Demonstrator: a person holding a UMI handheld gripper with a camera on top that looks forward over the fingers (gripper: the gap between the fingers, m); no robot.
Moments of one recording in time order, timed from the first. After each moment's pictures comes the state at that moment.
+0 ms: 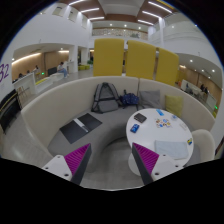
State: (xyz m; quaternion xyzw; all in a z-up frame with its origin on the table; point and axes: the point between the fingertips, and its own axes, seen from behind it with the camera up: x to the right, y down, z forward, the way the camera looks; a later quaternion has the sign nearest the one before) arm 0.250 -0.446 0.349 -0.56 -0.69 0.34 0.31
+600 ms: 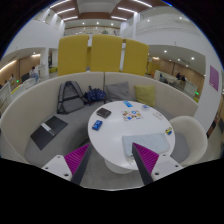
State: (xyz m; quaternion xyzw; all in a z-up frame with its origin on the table) arm 0.181 -0.258 0.294 -0.65 -0.60 0.27 0.37
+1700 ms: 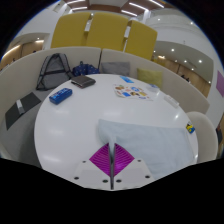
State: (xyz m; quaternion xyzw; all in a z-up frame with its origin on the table) arm -0.015 -0.096 -0.025 -0.63 -0.64 0.22 0.37
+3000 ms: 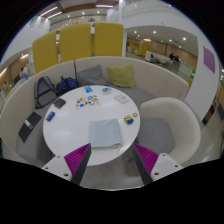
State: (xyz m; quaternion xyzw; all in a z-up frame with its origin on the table) arm 0.215 0.148 0.264 -0.72 -0.59 0.23 0.30
